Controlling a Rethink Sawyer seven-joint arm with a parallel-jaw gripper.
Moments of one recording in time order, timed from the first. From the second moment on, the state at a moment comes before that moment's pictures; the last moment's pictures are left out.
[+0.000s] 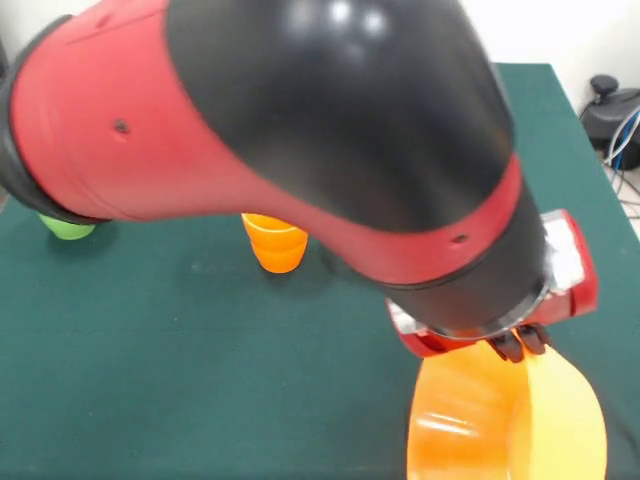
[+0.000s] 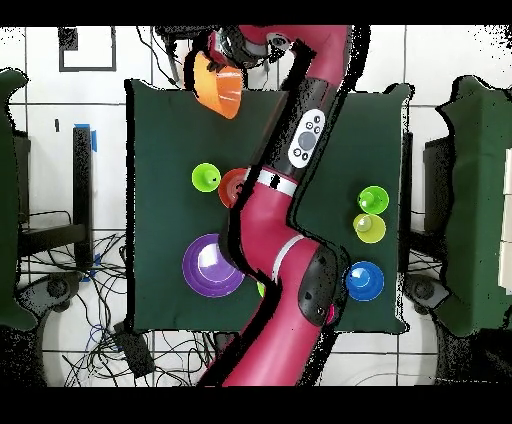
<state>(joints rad) -0.55 0.12 2.37 0.17 -1.91 1.95 1.40</state>
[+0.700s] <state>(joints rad) -0.58 0.13 2.41 0.17 -1.90 2.02 1.38</state>
